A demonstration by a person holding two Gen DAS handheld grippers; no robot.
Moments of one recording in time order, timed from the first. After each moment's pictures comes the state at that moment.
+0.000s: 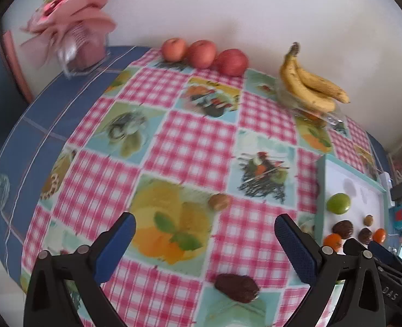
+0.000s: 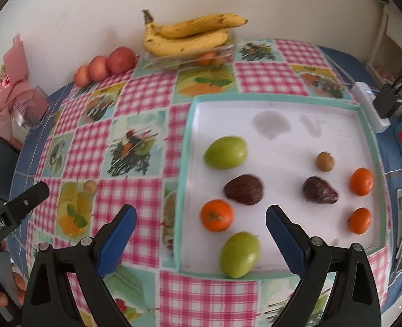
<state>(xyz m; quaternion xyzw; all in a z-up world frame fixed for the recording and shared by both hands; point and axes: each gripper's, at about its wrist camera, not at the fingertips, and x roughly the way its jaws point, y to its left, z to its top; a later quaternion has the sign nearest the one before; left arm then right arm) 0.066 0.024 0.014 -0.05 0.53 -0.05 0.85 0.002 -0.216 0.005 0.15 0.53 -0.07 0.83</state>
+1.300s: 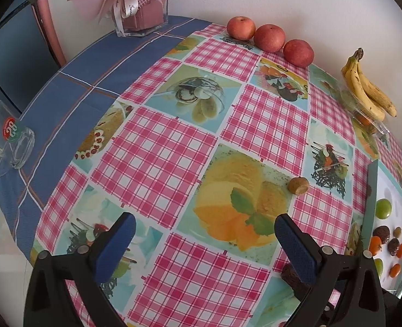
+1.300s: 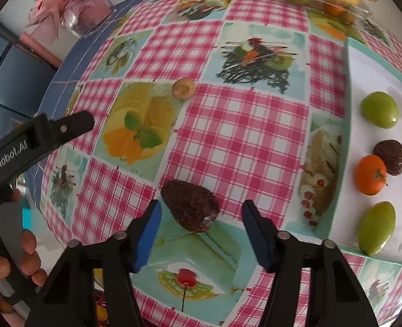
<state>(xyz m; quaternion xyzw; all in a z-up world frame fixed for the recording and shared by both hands) 0.058 0.094 -0.023 -0.07 0.56 0.04 0.82 0.017 -0.089 -0.049 0.09 0.63 0.11 0.76</state>
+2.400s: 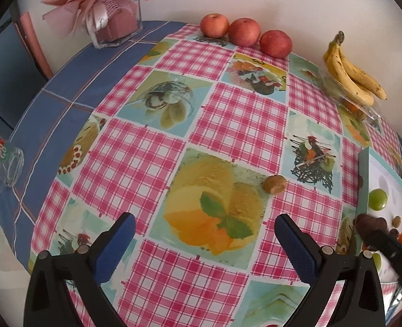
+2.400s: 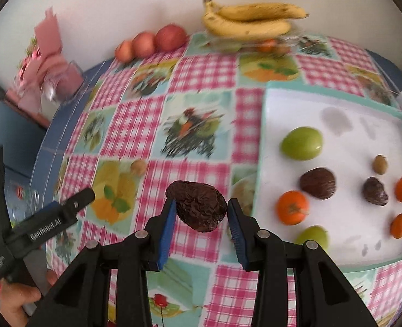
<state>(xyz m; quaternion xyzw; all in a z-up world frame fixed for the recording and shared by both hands) 0.070 0.059 -0.021 -0.04 0.56 0.01 0.83 0.021 -0.165 0.001 0.15 0.54 0.01 0.83</state>
